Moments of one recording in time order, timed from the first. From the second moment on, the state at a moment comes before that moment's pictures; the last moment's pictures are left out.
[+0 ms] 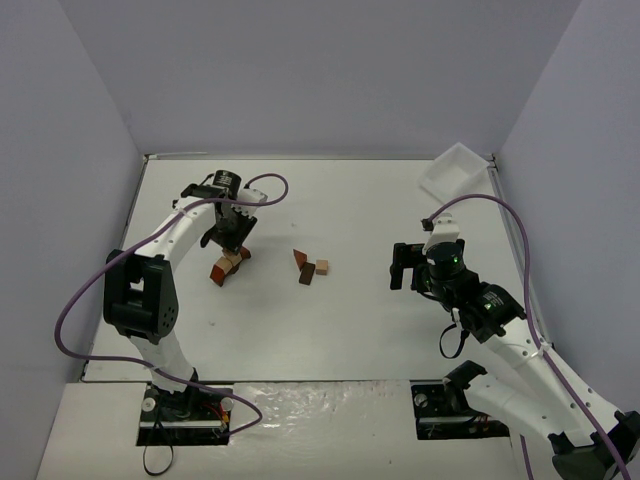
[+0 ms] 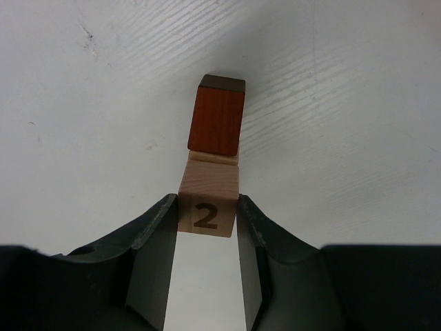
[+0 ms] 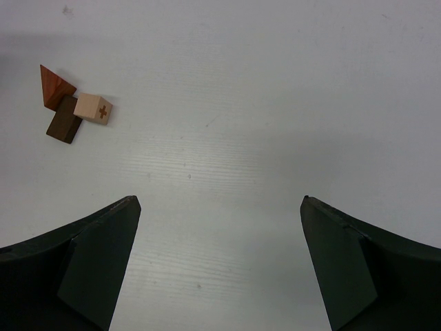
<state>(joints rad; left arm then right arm) -0.24 1.75 1.43 -0.91 0.04 0.30 0.57 0.80 0.77 -0.58 0.30 0.33</state>
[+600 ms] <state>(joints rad) -0.24 1.75 1.44 -0.91 0.03 0.32 0.57 0.80 0.77 -0.58 0.29 0.33</state>
